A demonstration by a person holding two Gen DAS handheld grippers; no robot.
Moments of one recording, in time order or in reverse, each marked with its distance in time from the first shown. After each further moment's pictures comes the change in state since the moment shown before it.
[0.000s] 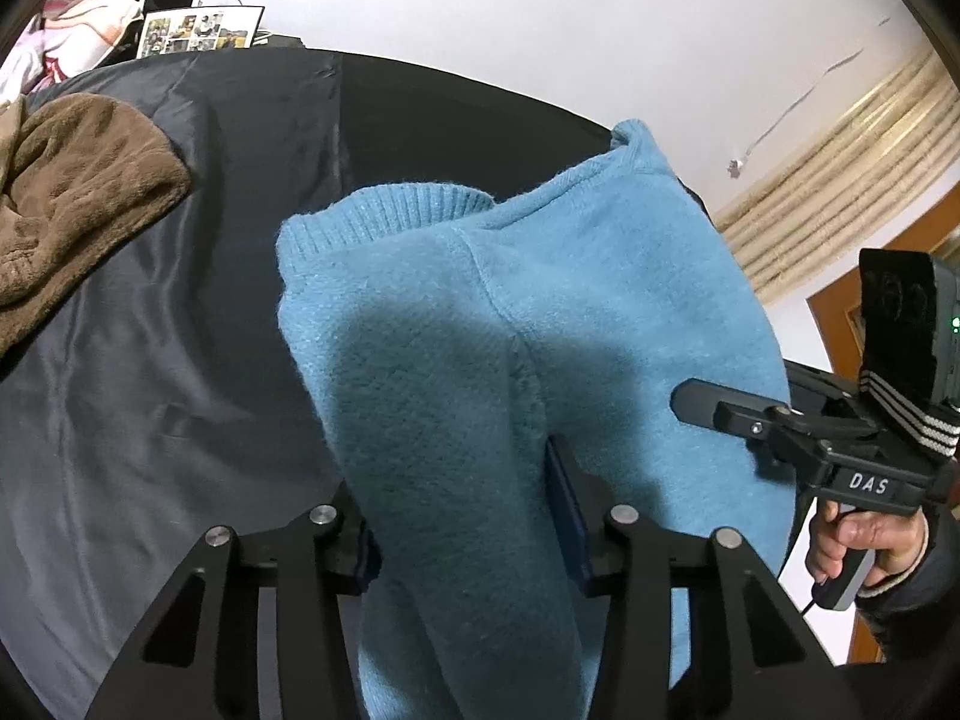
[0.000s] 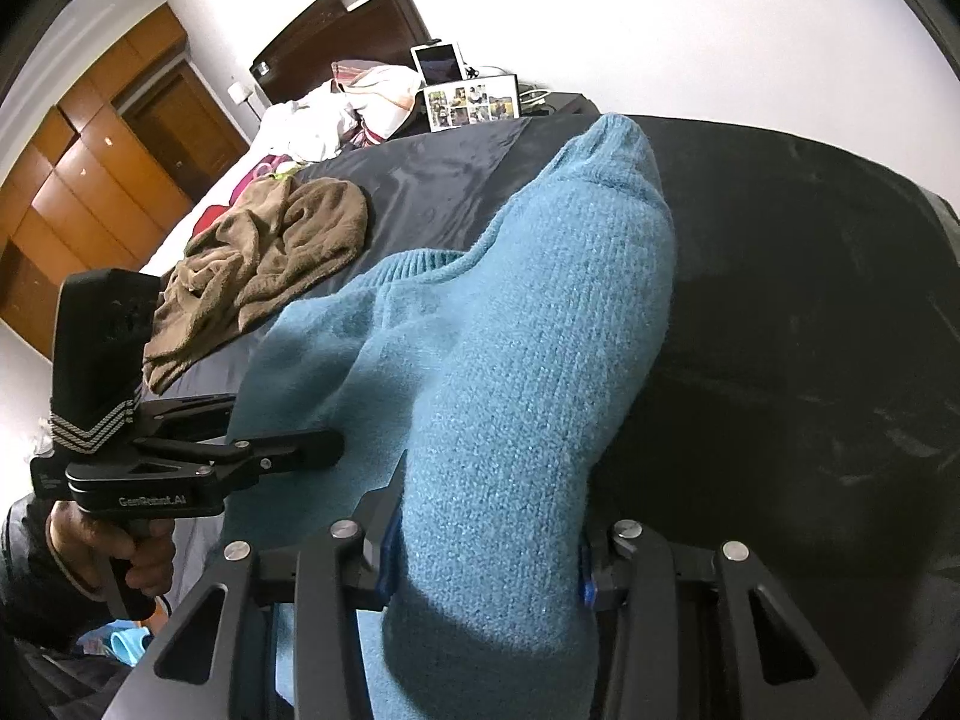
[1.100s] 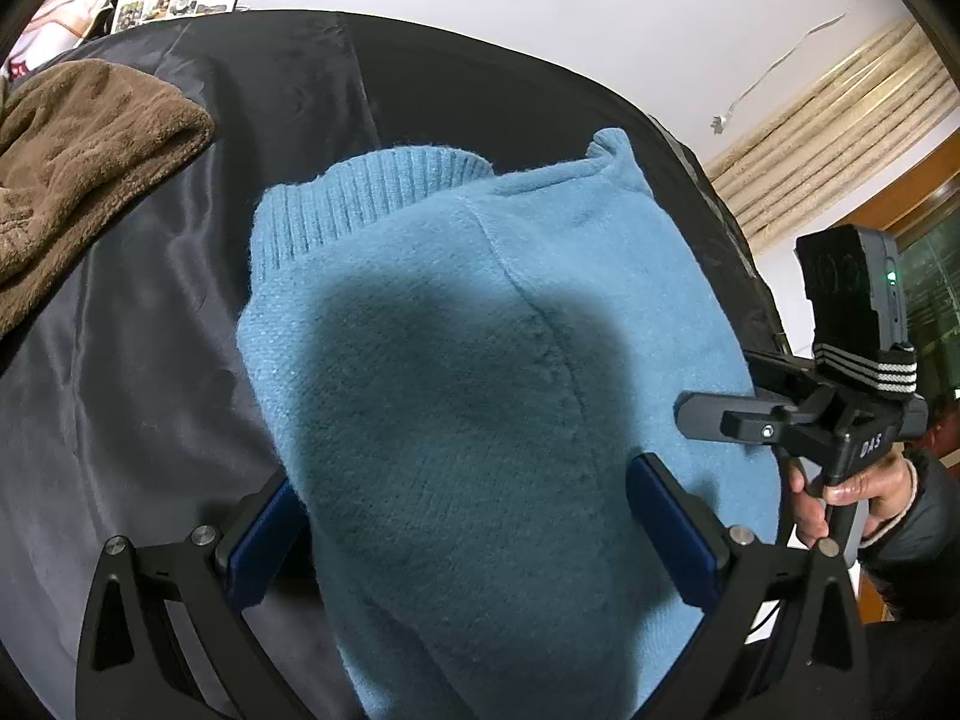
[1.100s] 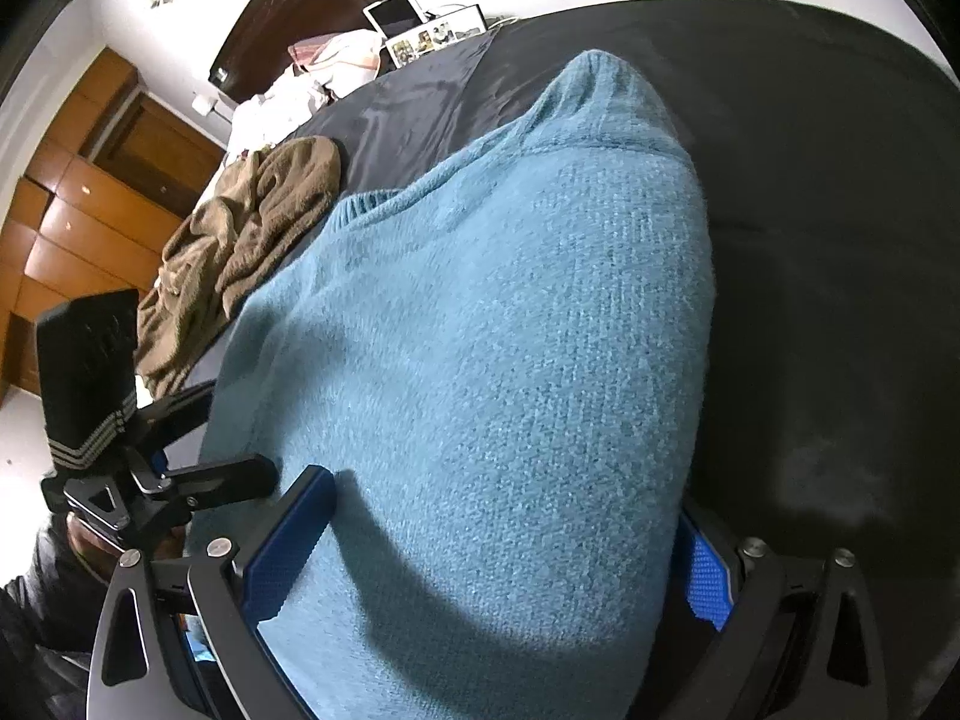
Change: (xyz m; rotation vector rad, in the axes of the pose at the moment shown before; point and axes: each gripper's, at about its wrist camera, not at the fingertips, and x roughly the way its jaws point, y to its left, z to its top) left arm 0.004 0.054 -0.011 0.086 0.098 -0.047; right arm 0.068 0.010 -0.016 0.175 0.134 0.075
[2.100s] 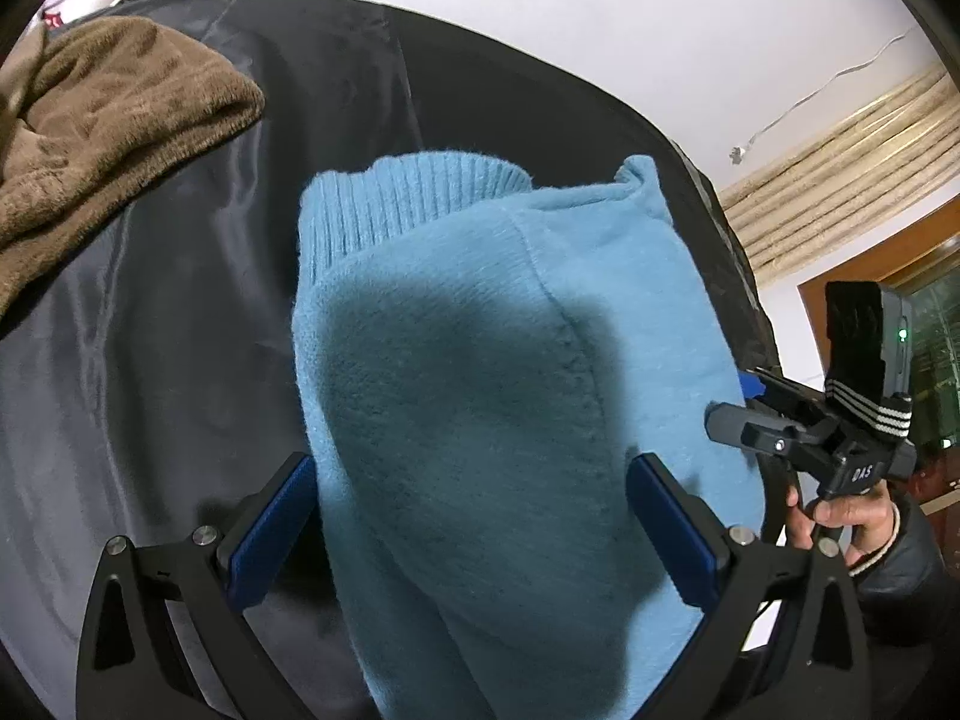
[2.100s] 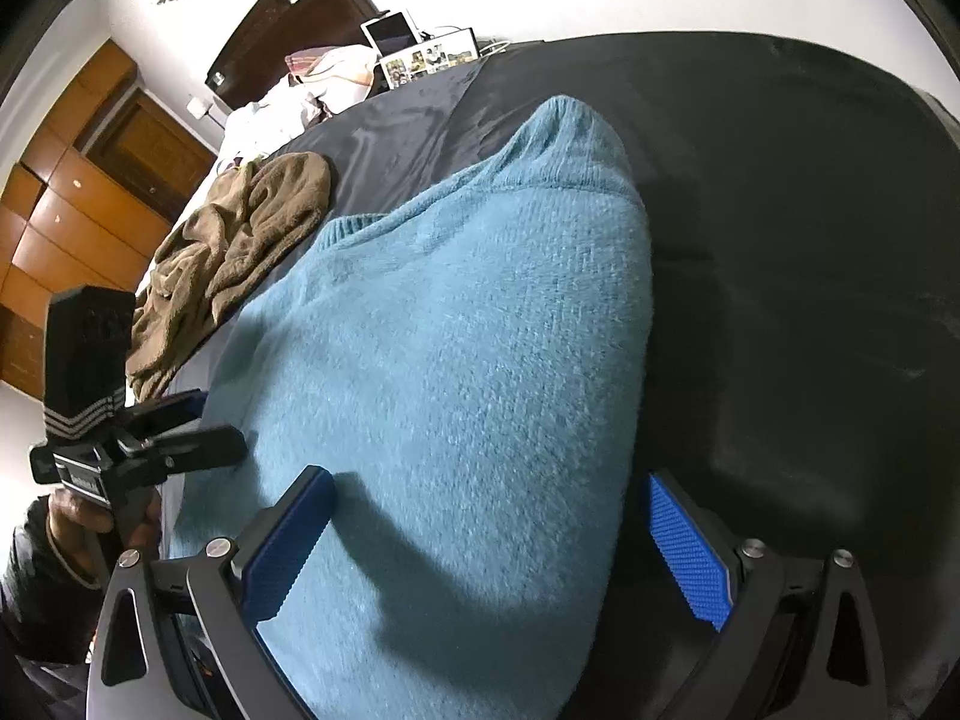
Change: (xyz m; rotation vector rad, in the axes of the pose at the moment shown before) left arm -0.008 0.014 0.000 -0.096 -0.008 -0.027; right arm -0.021 -0.010 -0.004 -0.006 -0.045 -0.037
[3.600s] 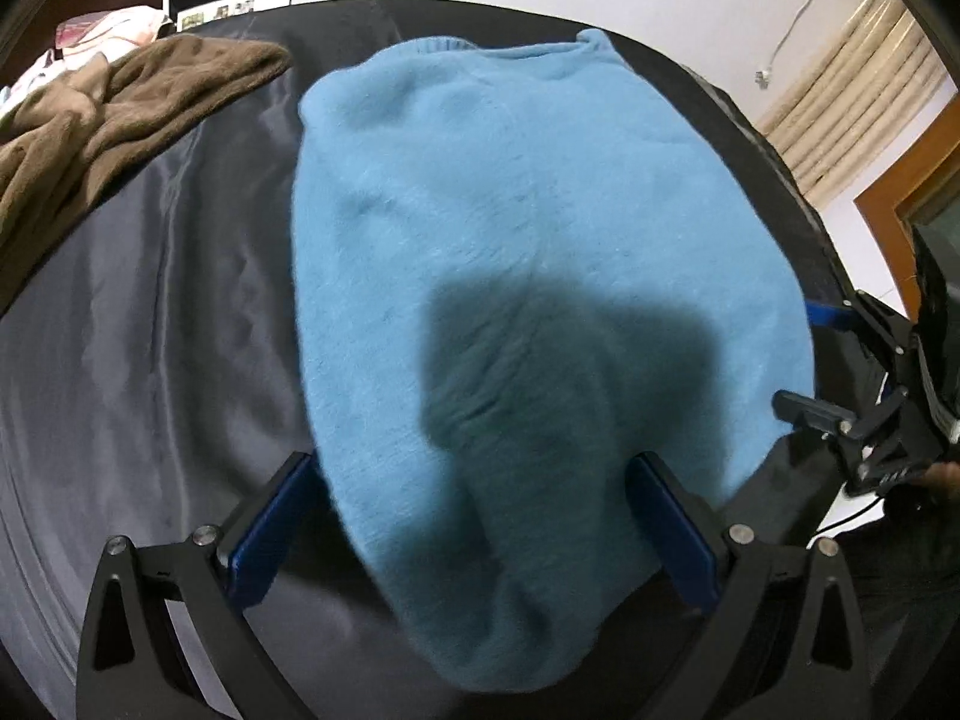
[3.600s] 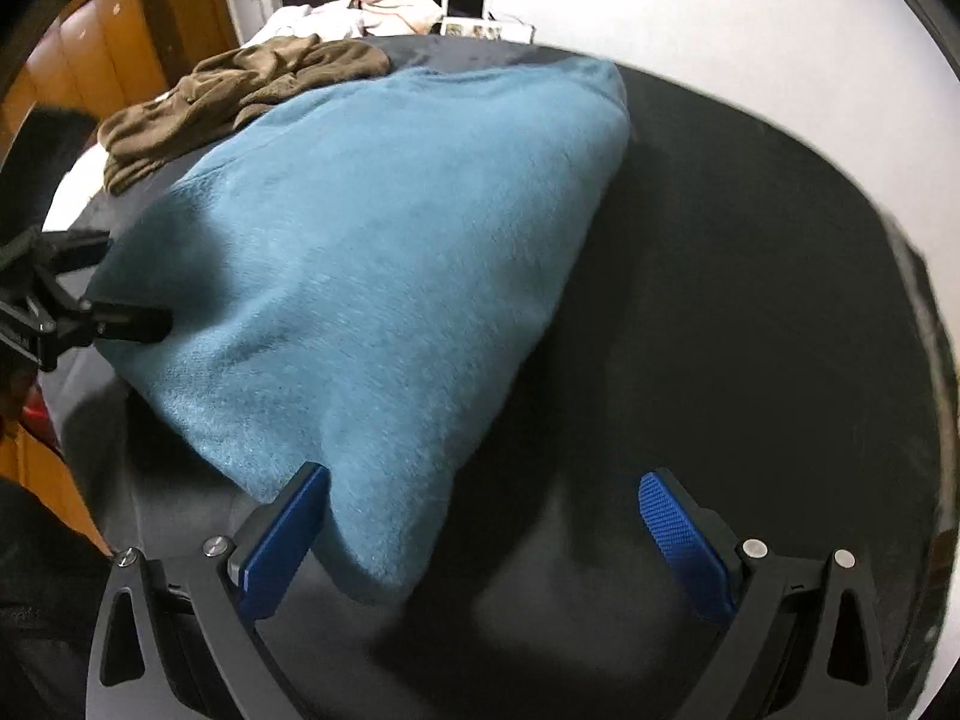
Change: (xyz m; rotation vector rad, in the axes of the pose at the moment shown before) left arm -0.005 -0.050 -0.107 0.123 -0.009 0.280; right arm -0.036 0.012 -0.125 -0.356 -0.004 -0.278
